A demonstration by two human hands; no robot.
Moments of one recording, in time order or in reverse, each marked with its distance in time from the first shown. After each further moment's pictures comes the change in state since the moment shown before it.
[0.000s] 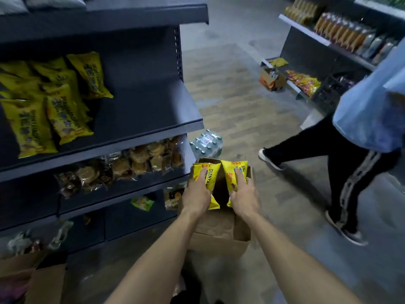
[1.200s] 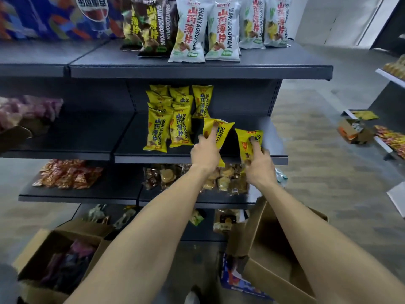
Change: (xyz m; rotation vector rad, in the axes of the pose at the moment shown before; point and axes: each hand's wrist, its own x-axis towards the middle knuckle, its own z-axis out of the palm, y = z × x) left_hand 0.032 -0.106 -0.233 0.119 0.486 -0.128; right_hand 0.014 -0.244 0.002 0.090 0.084 -0.508
